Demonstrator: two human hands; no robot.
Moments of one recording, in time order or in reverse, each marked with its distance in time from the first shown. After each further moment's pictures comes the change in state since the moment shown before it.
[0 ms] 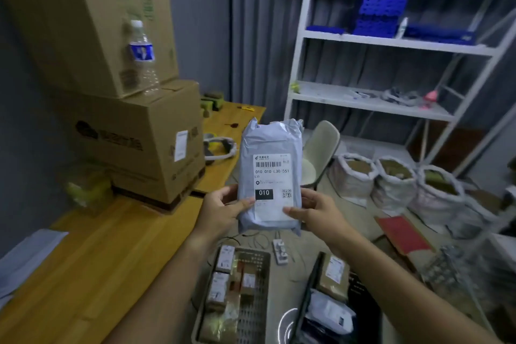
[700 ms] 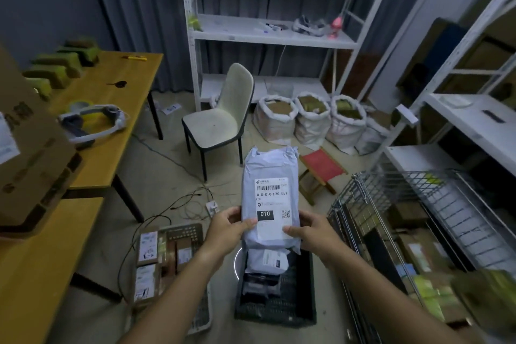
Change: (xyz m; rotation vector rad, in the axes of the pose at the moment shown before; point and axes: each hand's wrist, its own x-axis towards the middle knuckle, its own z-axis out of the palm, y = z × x) left_hand 0.078 -0.181 0.218 0.055 -0.342 -0.419; right_hand 0.003 0.170 -0.193 0.040 0.397 0.420
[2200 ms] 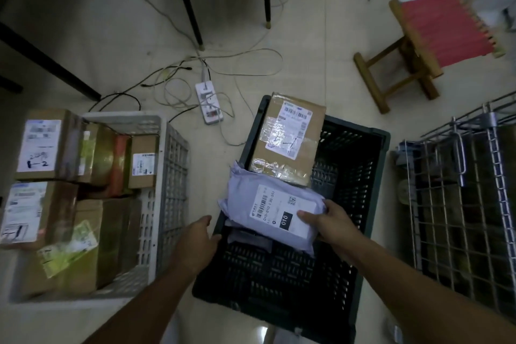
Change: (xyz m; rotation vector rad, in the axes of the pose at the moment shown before) left_hand 0.303 -0.580 0.000 0.780 0.177 -0.482; right_hand 0.457 0.517 -0.020 0.009 -0.104 0.504
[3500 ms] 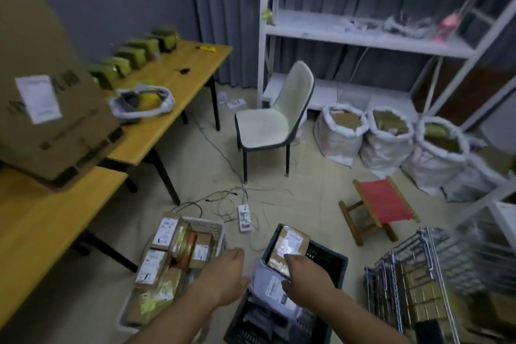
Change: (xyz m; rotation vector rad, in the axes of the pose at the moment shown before) left_hand -0.379 0.228 -0.299 0.503 0.065 0.380; right_hand -0.444 -0.240 0.021 -1.372 -0.036 -0.650
